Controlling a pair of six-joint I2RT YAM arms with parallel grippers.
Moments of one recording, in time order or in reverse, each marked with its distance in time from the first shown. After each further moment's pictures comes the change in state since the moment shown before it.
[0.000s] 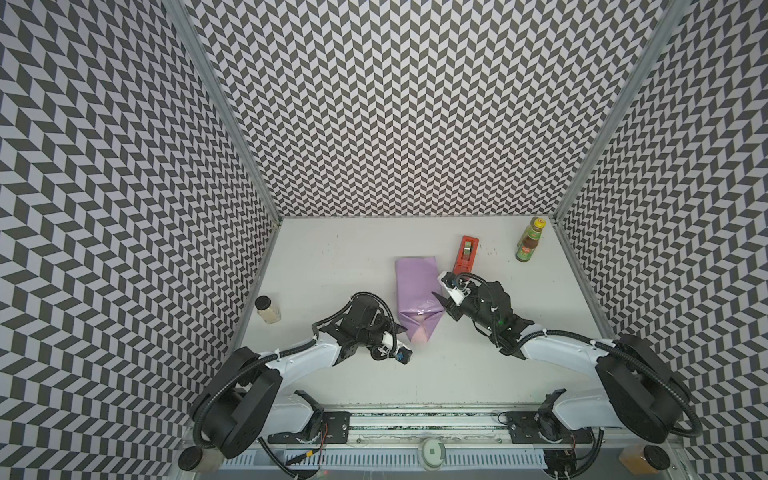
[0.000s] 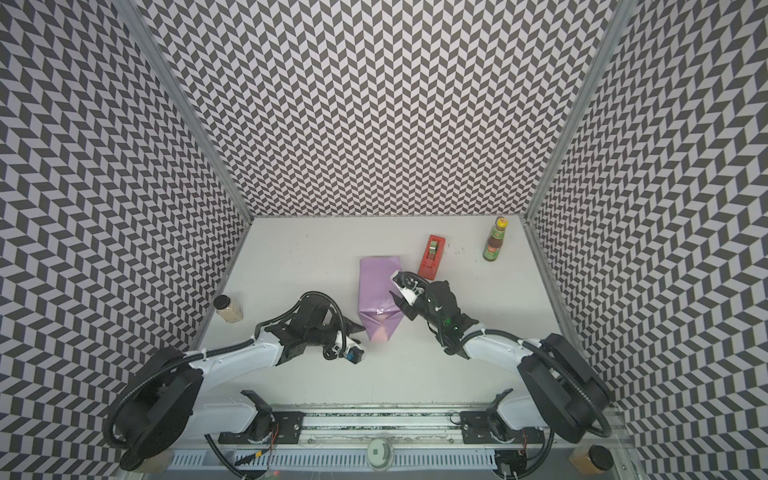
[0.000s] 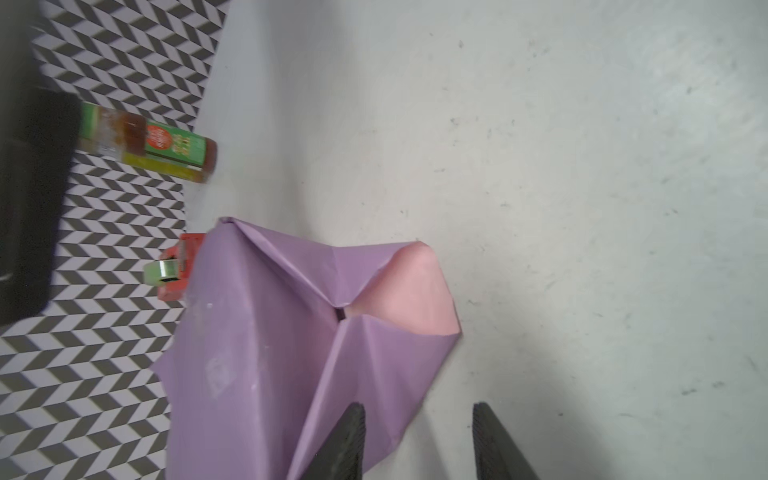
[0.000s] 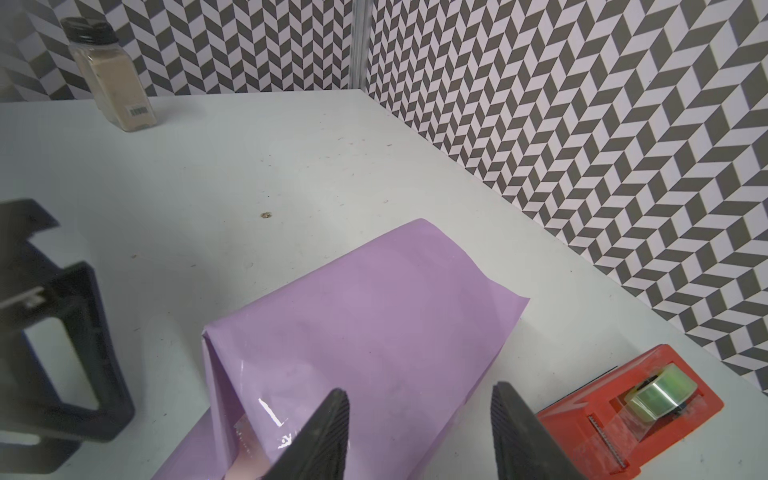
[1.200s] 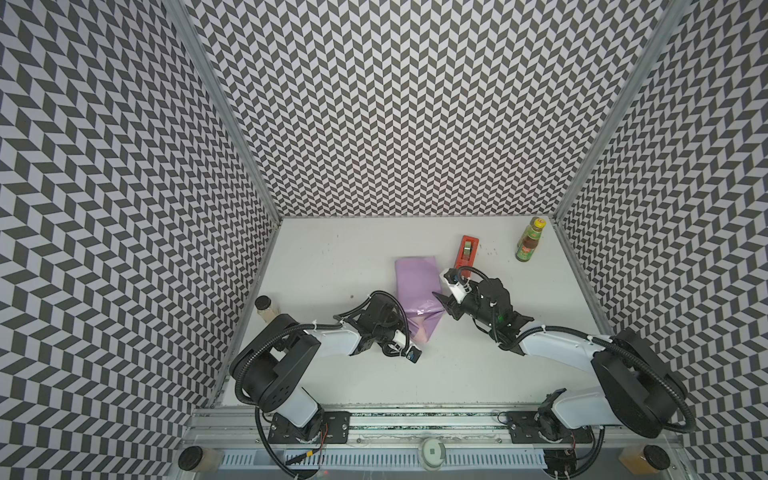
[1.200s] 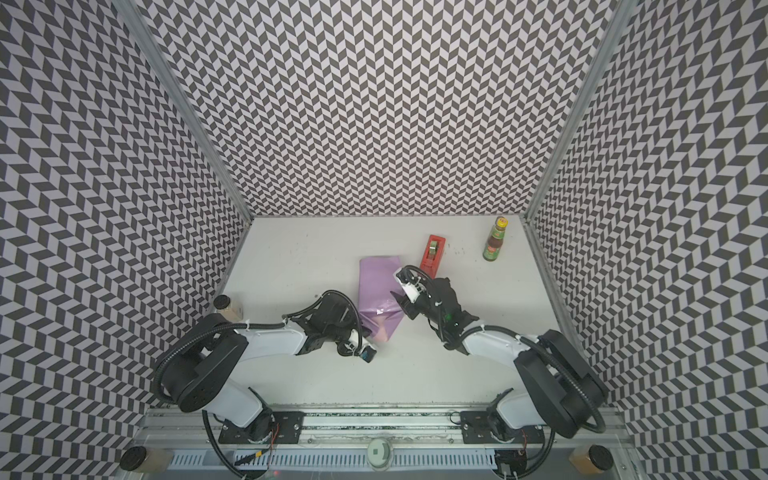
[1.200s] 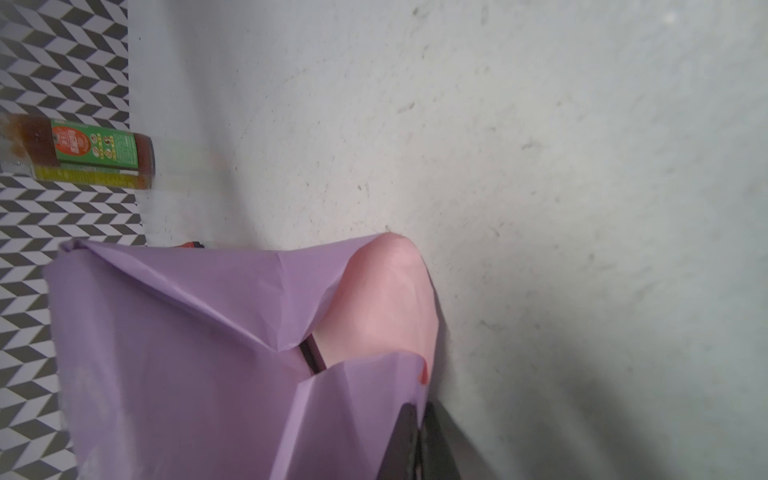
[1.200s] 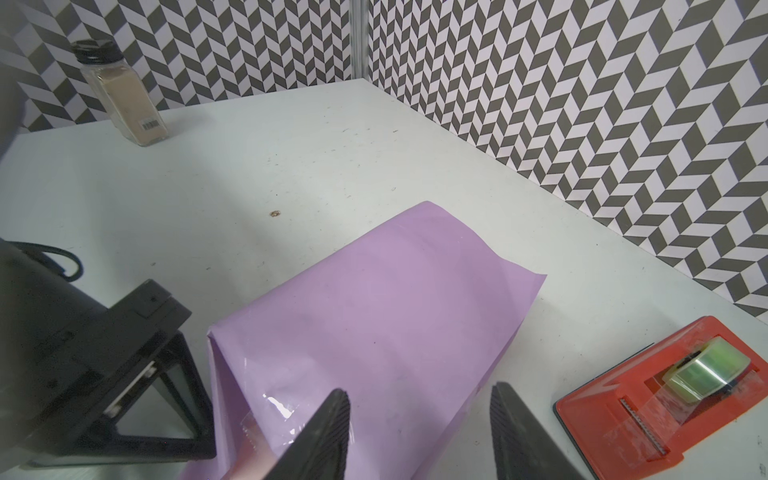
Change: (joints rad) left arm -0.060 0.234 0.085 0.135 -0.114 0.069; right arm -0.036 0.015 0.005 -0.030 -0.046 0.076
